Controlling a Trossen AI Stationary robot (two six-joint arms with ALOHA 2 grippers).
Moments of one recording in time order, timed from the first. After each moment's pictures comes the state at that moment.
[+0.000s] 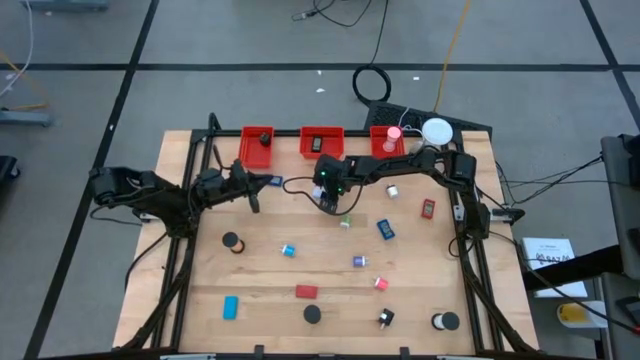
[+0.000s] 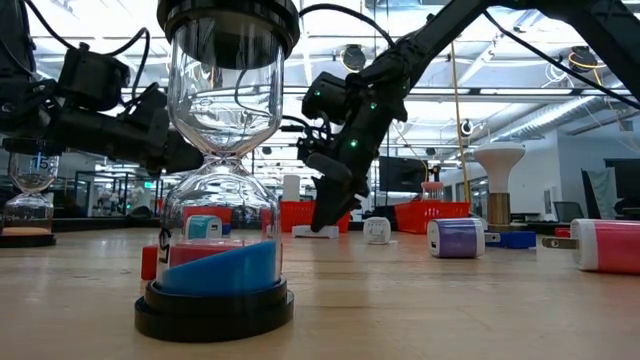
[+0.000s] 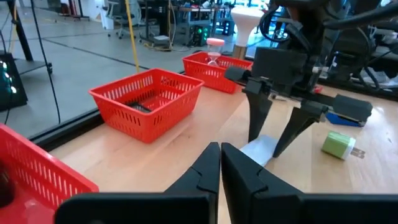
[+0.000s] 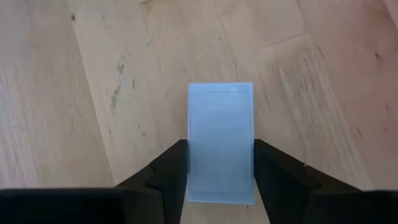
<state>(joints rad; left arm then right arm) 0.47 1.37 0.01 1.24 0.07 -0.08 -0.28 2.06 1.38 -0.37 -0.08 0.07</state>
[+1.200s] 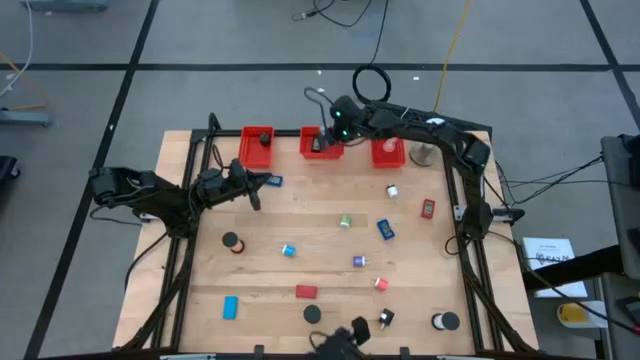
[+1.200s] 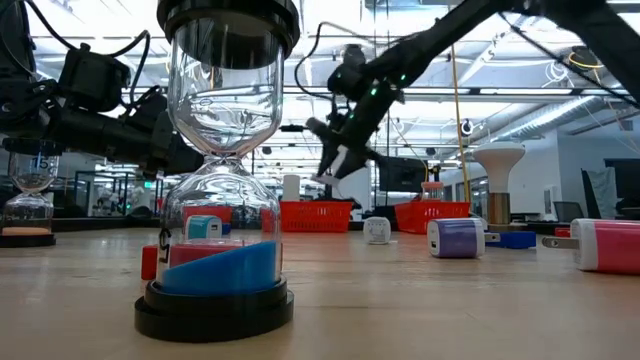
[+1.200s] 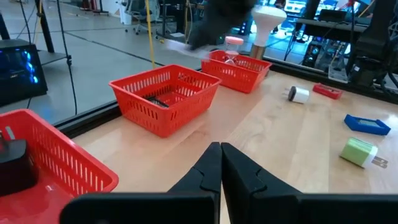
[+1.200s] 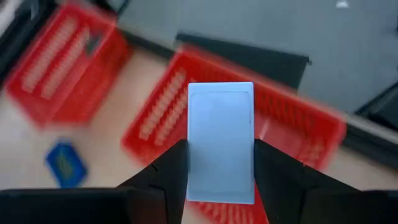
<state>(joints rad) 0.47 1.37 0.01 1.23 0.00 -0.12 -0.58 2.01 1.59 -0.39 0.00 0.53</state>
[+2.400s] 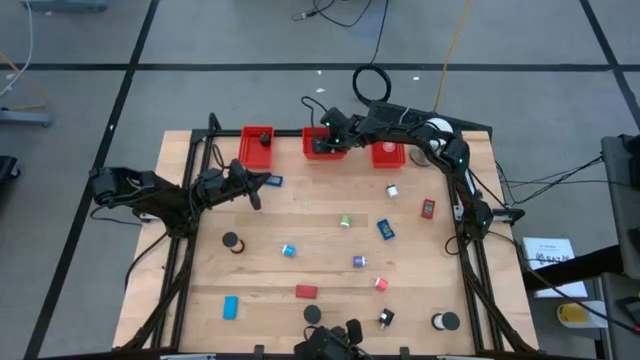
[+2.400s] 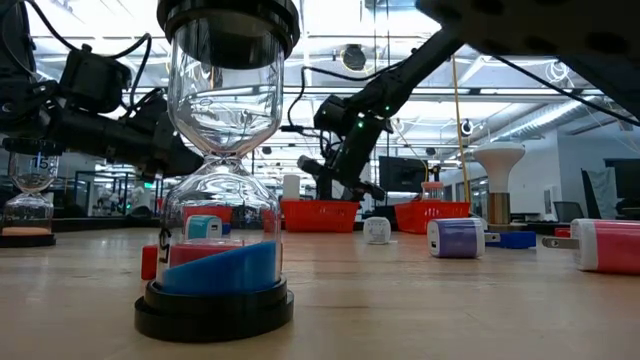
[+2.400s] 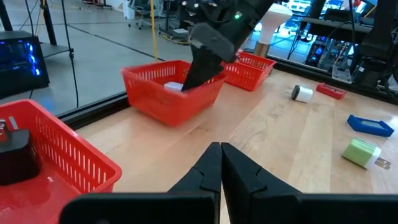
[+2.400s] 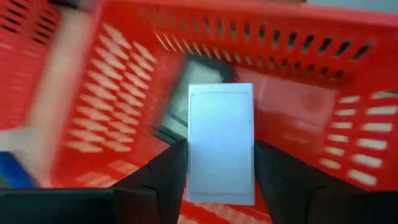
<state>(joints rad) 0.48 1.37 0.01 1.21 -0.01 -0.15 -0.57 2.19 1.65 -0.41 0.00 0.71</state>
